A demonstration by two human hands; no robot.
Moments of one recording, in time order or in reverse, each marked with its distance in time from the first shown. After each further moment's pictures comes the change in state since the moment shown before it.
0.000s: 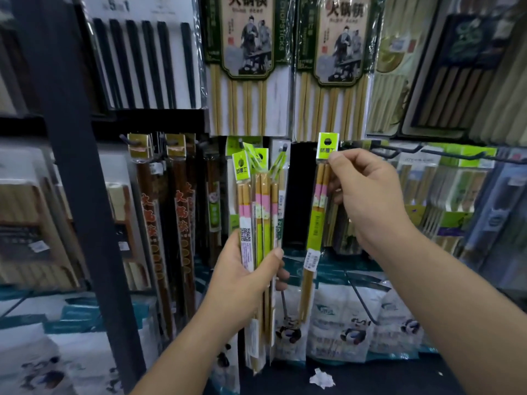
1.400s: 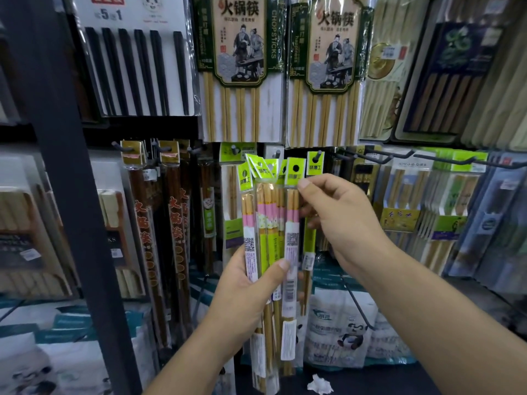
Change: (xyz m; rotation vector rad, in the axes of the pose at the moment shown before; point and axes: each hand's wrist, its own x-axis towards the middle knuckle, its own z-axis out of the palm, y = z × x) left_hand 0.003 -0.009 0.016 -0.170 0.001 -0.058; right_hand -0.015 0.011 0.008 0.017 -0.169 0.169
